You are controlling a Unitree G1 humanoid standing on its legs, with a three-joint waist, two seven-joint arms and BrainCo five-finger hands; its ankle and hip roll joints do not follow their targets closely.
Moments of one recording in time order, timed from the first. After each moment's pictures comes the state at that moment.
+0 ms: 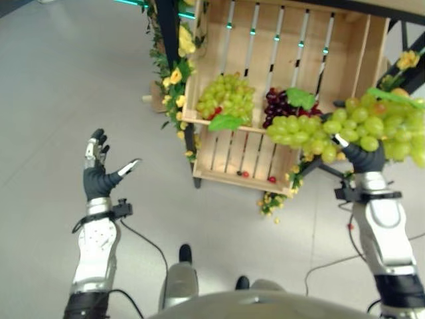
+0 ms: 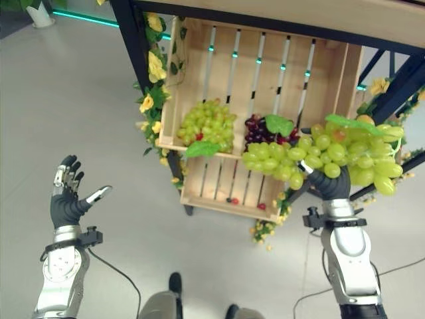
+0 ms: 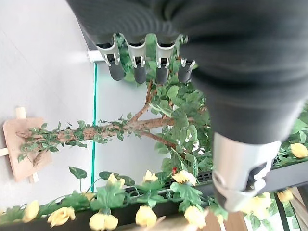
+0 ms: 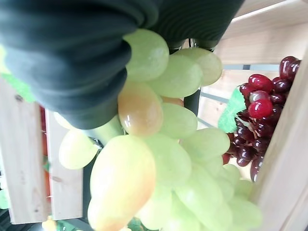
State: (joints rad) left arm 0.10 0.37 0.13 -0.02 -0.17 -0.40 0.22; right arm 0.06 -0.44 -0.12 -0.28 0.32 -0.31 0.00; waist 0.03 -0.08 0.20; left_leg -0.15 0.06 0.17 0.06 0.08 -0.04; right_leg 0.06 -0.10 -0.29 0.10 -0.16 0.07
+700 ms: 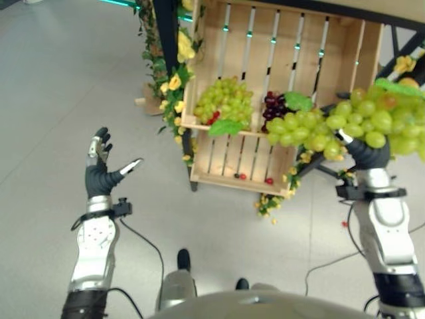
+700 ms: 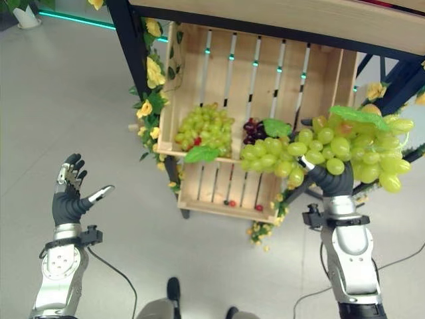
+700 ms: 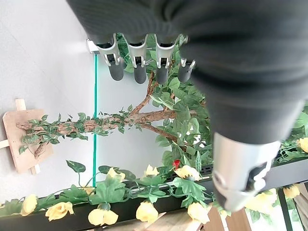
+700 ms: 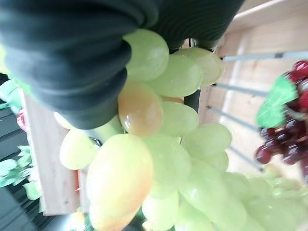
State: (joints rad) left arm 0.13 0.37 0.14 -0.02 -0.17 -0.38 0.19; right arm 0.00 -0.45 -0.11 -0.35 0.33 -0.31 0.04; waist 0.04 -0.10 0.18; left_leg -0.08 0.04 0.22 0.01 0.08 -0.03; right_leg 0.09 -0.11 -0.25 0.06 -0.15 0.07
